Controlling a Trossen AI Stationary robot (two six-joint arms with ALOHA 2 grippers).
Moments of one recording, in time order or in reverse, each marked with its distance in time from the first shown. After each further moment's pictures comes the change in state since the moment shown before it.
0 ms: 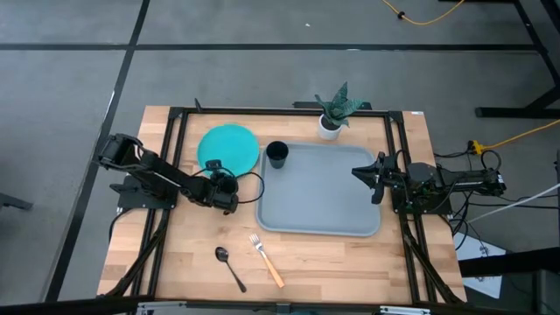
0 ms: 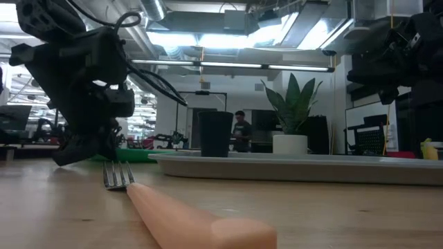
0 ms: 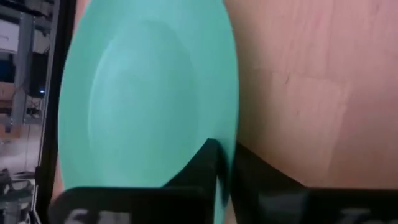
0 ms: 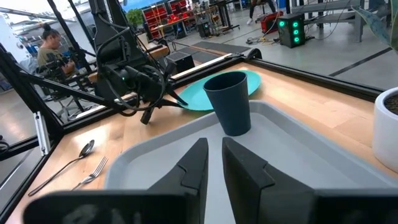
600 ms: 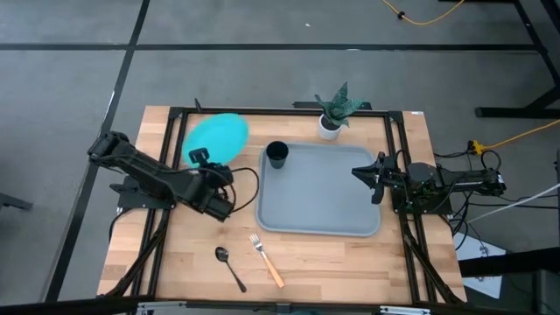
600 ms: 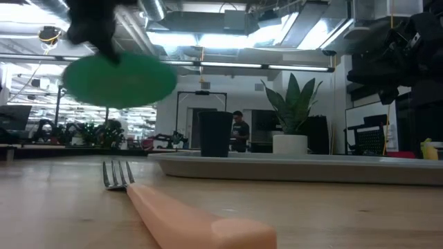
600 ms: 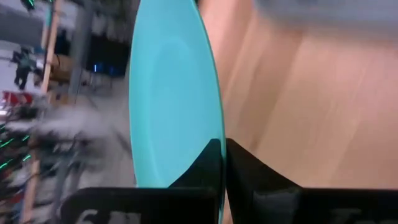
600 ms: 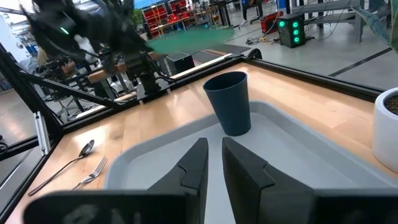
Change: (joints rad) left arm -0.170 -0.104 0.627 -1.091 -0.160 -0.466; right arm 0.000 0.000 0.000 0.000 0.000 -0.002
